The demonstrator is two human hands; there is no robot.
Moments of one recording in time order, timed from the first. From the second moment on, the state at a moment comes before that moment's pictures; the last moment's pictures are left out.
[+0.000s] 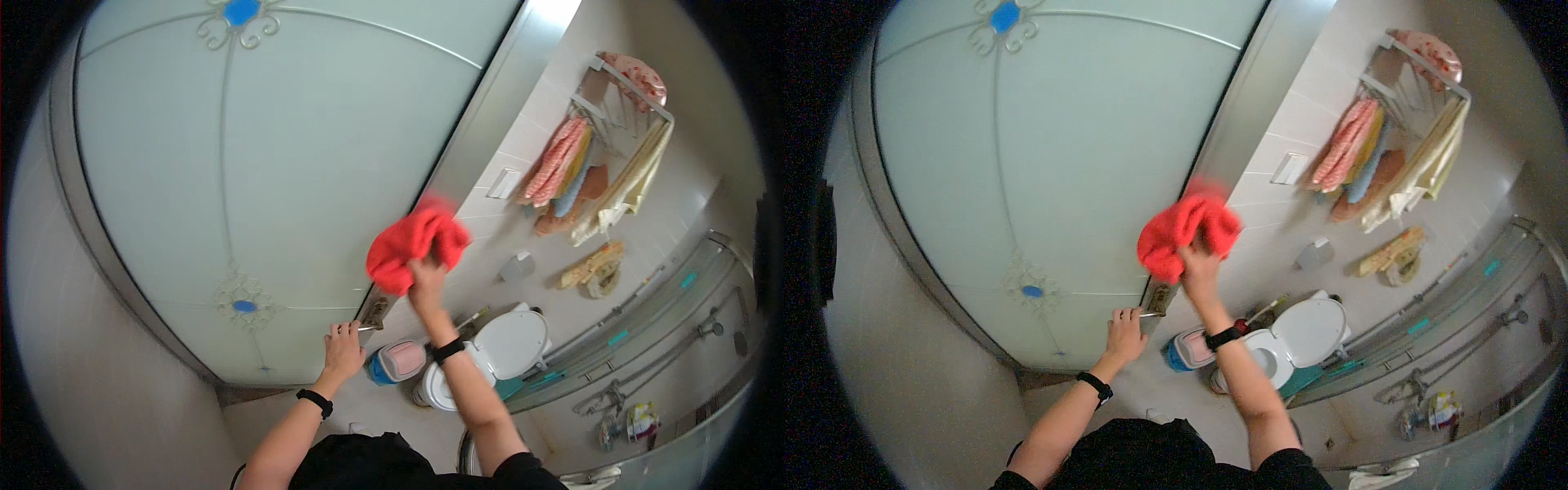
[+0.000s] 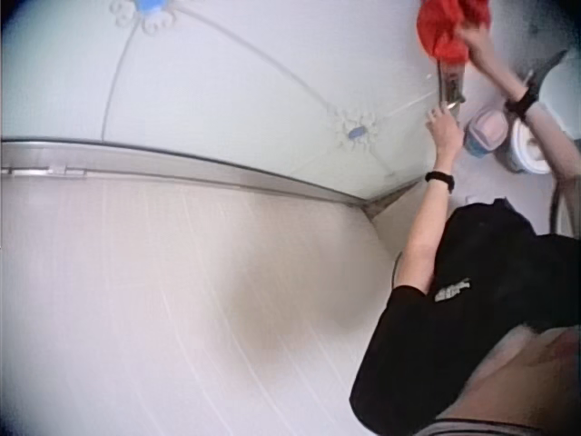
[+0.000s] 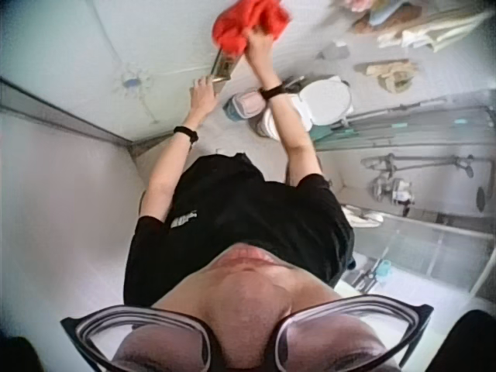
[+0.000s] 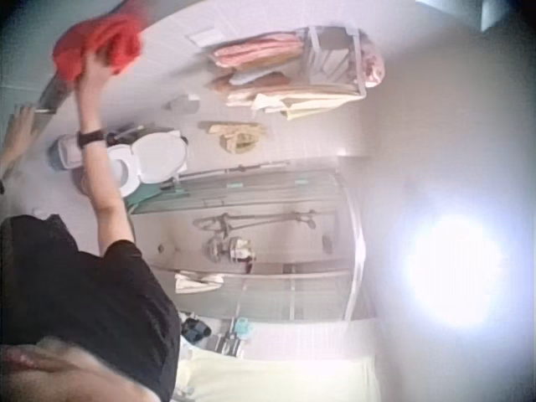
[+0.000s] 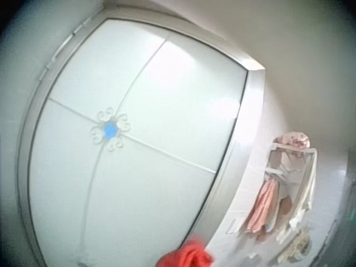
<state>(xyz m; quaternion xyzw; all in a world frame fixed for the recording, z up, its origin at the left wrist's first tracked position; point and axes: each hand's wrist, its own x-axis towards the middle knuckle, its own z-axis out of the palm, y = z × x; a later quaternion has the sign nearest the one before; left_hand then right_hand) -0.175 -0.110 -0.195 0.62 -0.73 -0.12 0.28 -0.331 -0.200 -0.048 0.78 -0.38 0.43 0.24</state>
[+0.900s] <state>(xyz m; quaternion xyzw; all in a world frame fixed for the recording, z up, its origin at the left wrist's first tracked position) -0.237 -0.137 -0.209 0.72 -0.60 -0.05 0.33 -0.391 -0.261 -0.089 0.96 -0.10 0.25 0.09</state>
